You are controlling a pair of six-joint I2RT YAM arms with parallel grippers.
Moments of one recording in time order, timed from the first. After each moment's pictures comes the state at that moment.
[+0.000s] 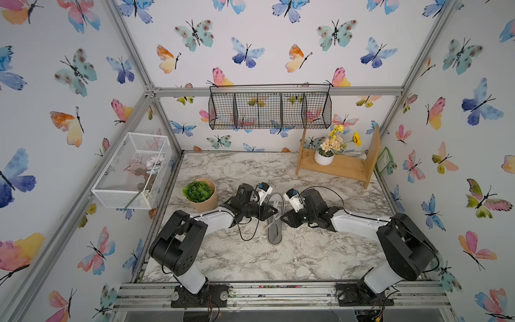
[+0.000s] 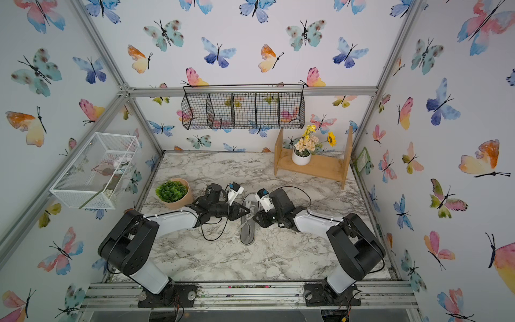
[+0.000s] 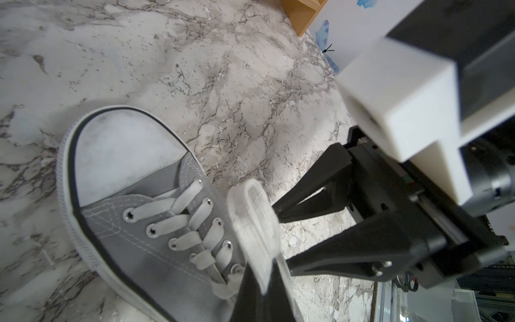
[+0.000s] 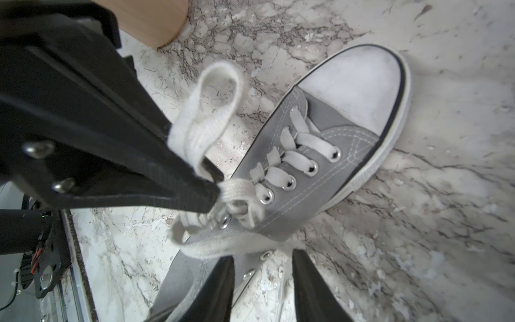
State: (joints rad) left arm -0.54 1.64 0.79 0.19 0.68 -0.27; right arm 0.67 1.58 0.79 0.00 -0.38 0.17
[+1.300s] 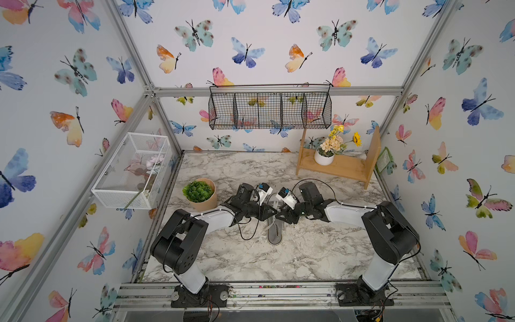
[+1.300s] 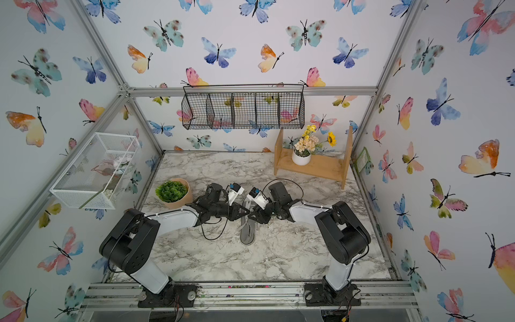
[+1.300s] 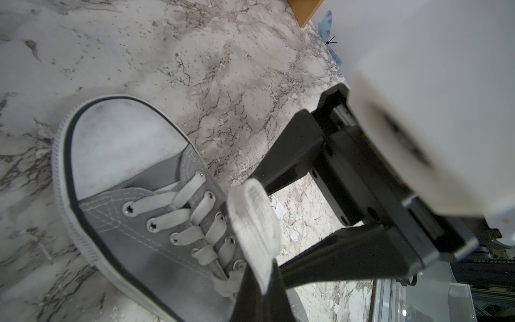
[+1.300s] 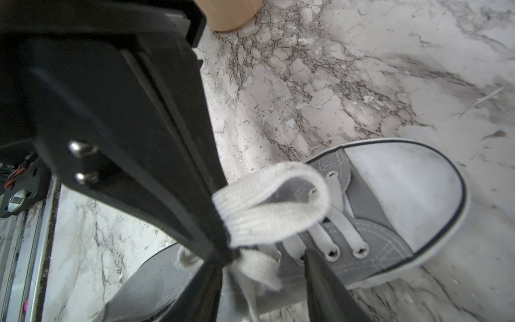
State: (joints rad) left arm -0.54 1.65 0.81 0.14 0.69 -0.26; right arm 0.60 1.76 0.91 0.04 -0.61 -0.23
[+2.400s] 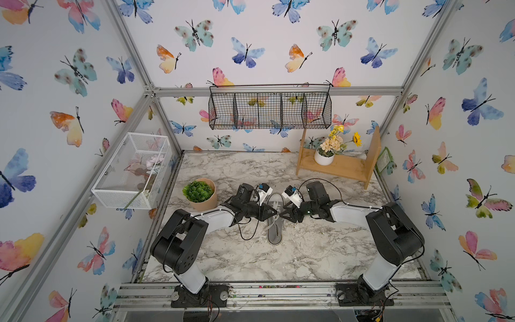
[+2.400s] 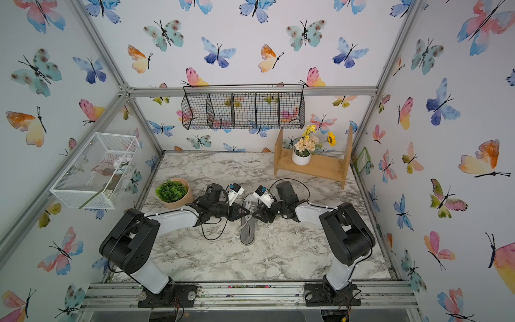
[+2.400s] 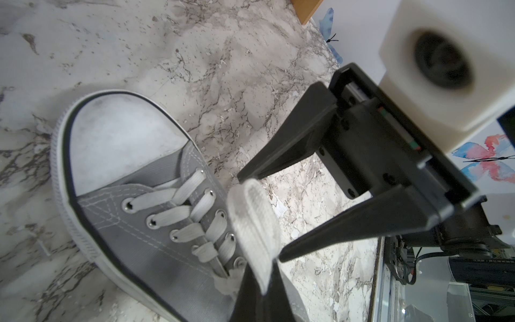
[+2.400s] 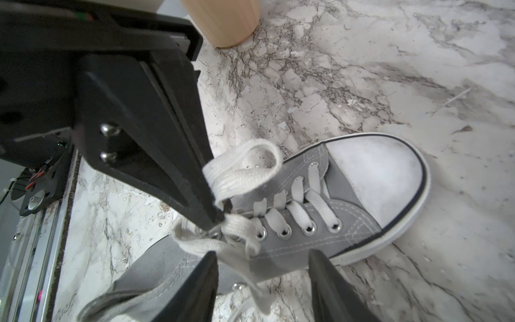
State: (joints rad) left arm -0.54 1.65 0.81 0.14 0.69 -0.26; right arm 0.54 1.74 0.86 0.09 -0.70 -0.24
